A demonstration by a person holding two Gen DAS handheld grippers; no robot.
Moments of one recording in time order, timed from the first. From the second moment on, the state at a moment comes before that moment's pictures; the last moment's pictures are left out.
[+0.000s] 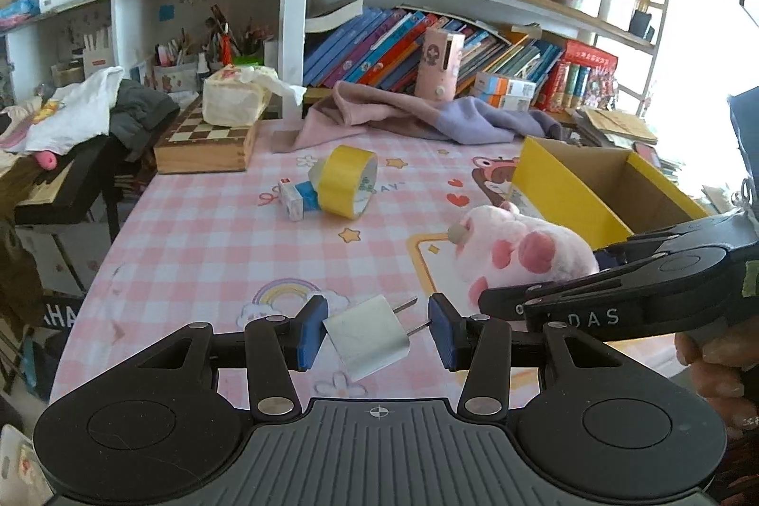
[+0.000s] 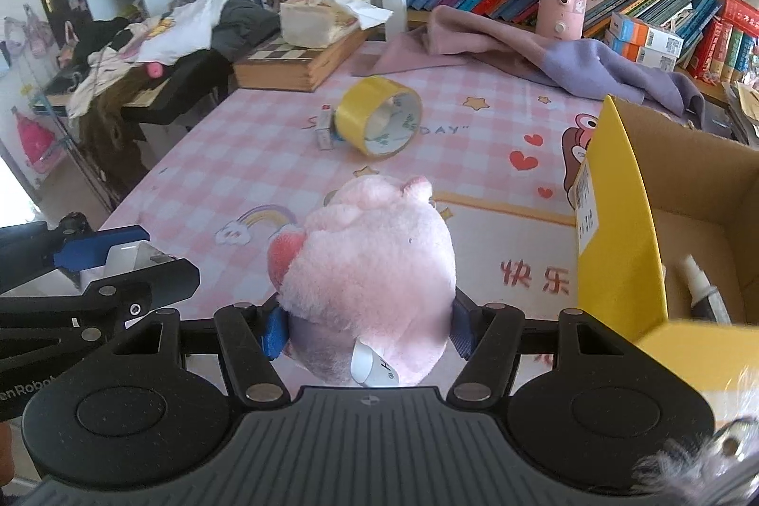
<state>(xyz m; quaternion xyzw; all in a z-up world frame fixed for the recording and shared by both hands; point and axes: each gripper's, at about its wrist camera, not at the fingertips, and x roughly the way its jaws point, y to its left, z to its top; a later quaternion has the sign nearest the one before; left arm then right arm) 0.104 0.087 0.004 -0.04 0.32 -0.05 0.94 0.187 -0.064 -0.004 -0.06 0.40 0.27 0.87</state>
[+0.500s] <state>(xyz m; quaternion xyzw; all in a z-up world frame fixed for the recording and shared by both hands) 0.056 0.051 0.007 -0.03 0.32 -0.12 0.94 0.108 -0.114 0.000 -0.03 0.40 0.23 0.89</state>
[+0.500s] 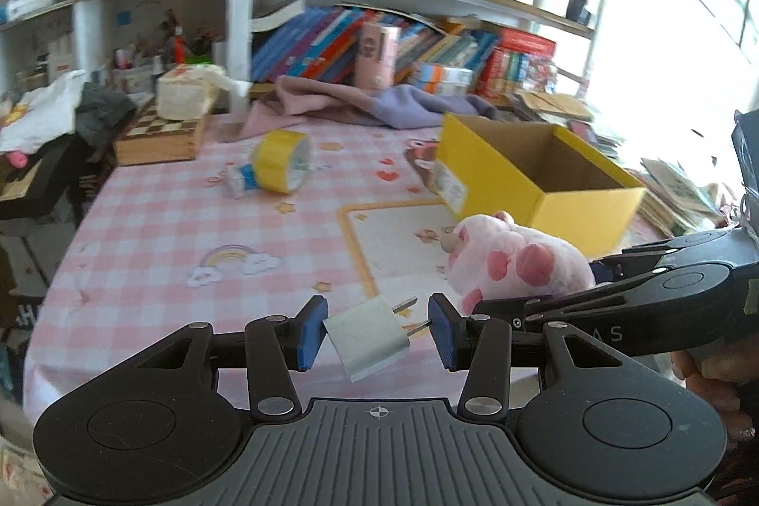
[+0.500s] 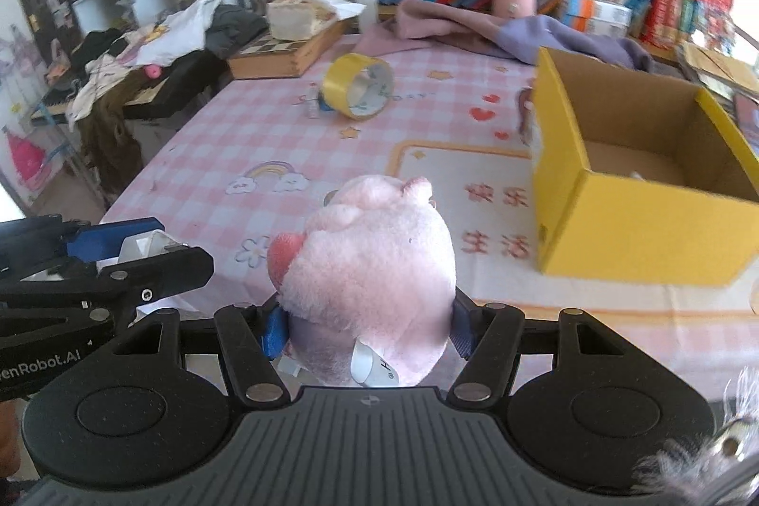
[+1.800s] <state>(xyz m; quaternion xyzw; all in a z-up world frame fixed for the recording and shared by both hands) 0.105 -0.130 0.019 0.05 0.27 -0.38 0.89 0.079 -0.318 0.010 0.07 0.38 -0.06 0.92</state>
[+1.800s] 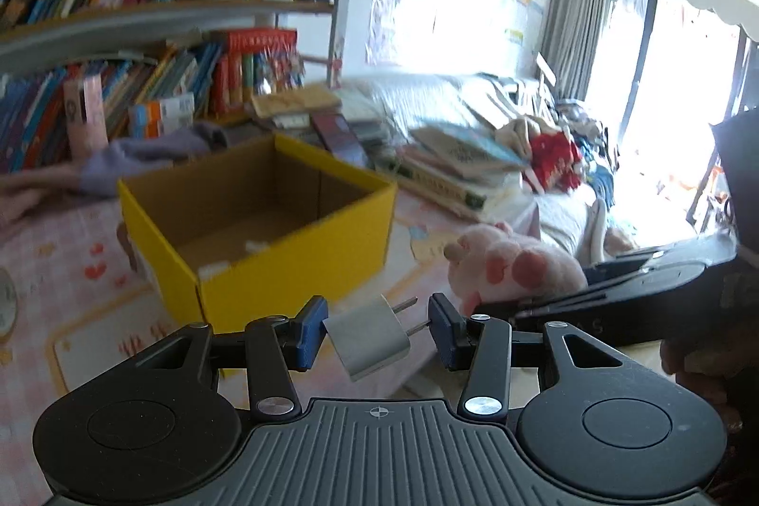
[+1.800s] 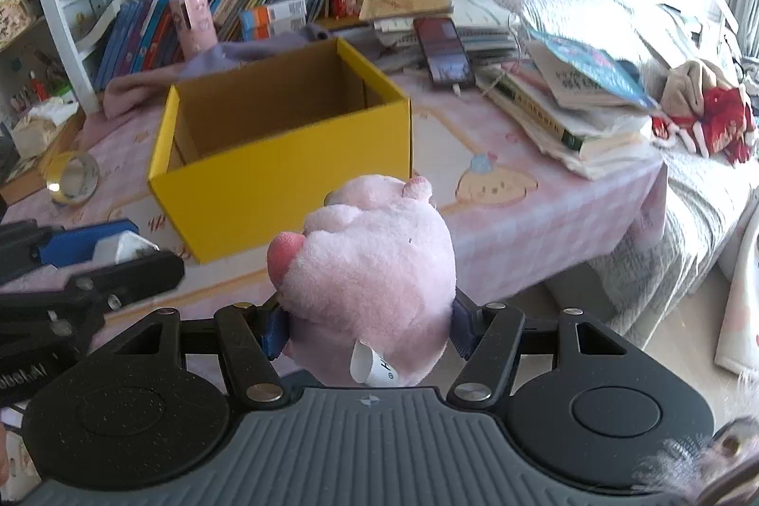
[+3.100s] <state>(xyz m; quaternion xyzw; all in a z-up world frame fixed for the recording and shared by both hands) 0.339 -0.219 -0.008 0.13 0.33 -0.15 0.92 0.378 -0.311 -0.030 -0.21 0.39 0.26 0.86</state>
